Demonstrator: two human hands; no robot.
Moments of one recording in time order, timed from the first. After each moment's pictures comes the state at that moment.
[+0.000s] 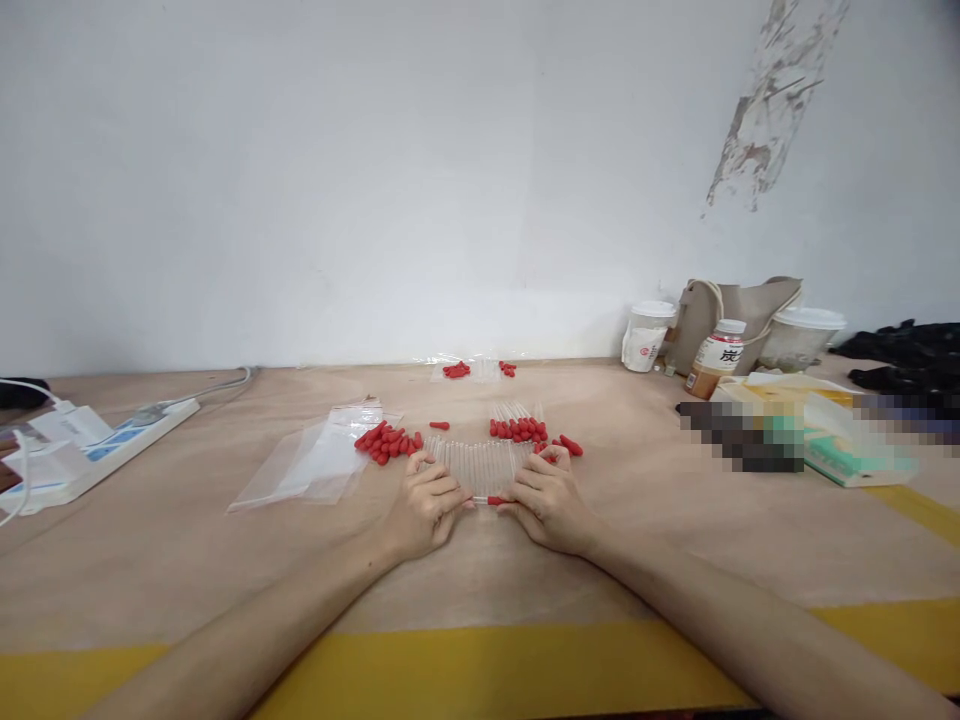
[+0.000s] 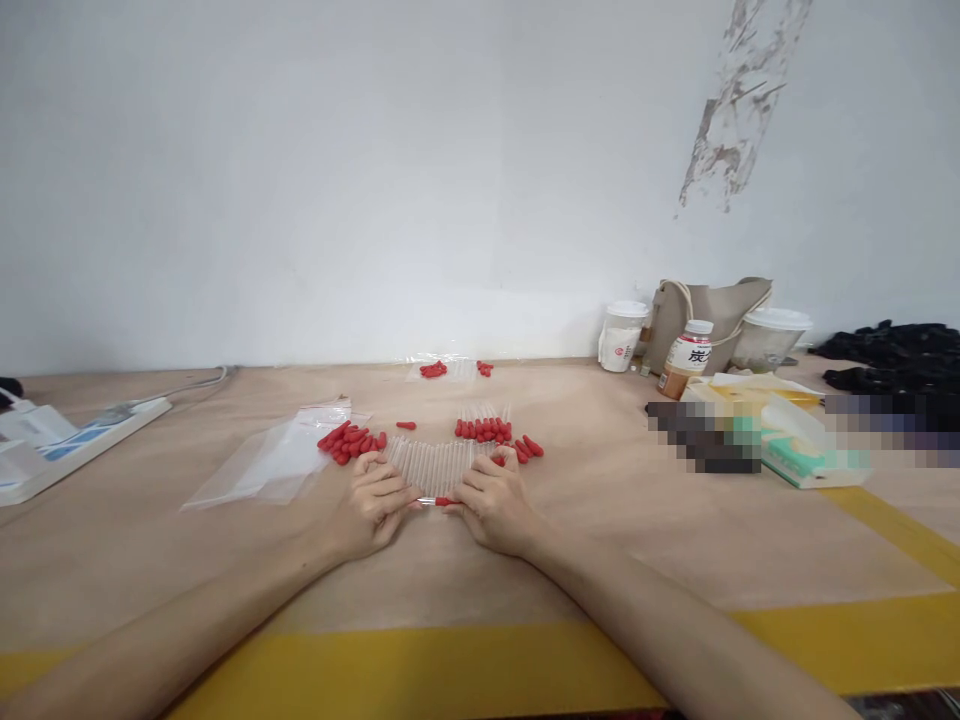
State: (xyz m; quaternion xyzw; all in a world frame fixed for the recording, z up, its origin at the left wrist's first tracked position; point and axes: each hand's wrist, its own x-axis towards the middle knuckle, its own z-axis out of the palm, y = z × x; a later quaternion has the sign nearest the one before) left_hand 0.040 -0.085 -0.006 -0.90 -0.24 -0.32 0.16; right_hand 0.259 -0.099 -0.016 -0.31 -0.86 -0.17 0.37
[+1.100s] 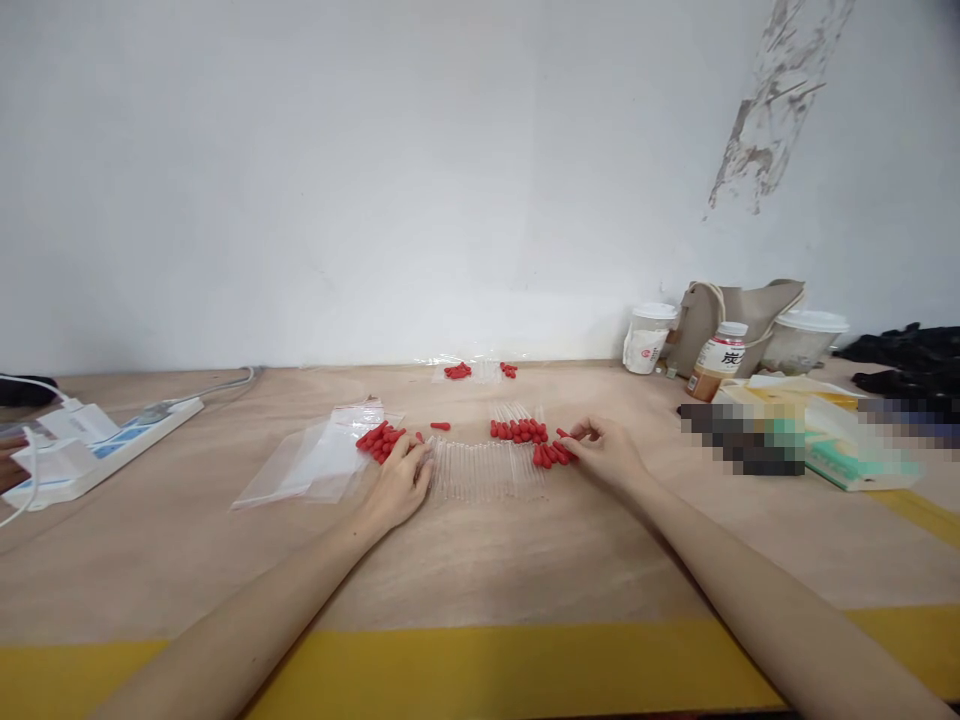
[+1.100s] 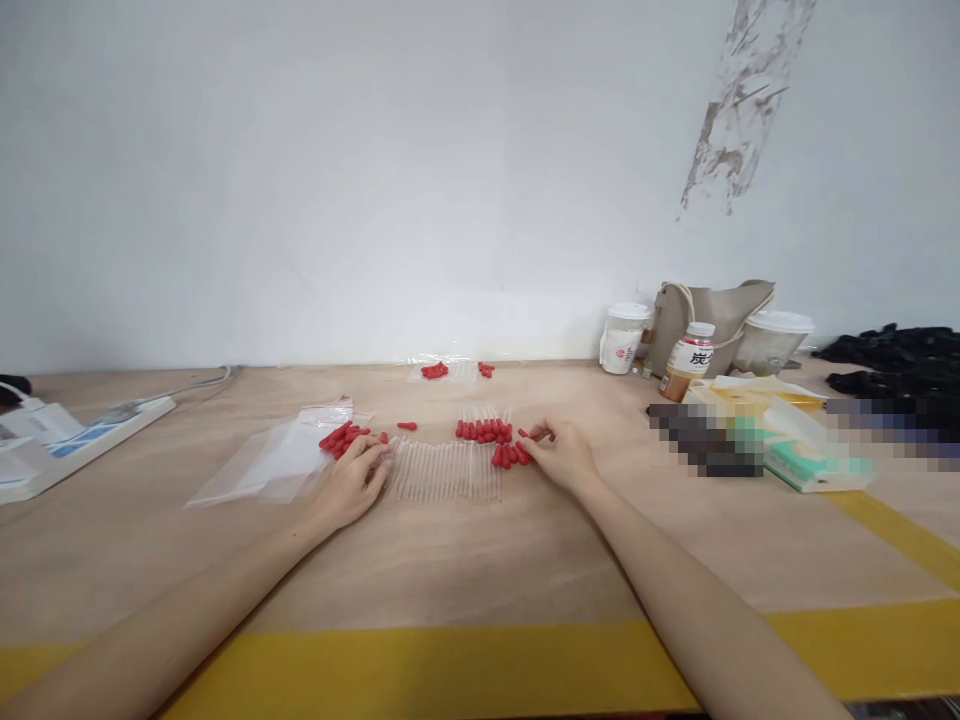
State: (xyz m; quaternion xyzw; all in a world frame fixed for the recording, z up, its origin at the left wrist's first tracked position) left_hand 0.016 -0.054 -0.009 -0.81 -0.47 -0.33 0.06; right_hand 0.339 -0.046 -0.015 -0.58 -0.67 0.07 0.45
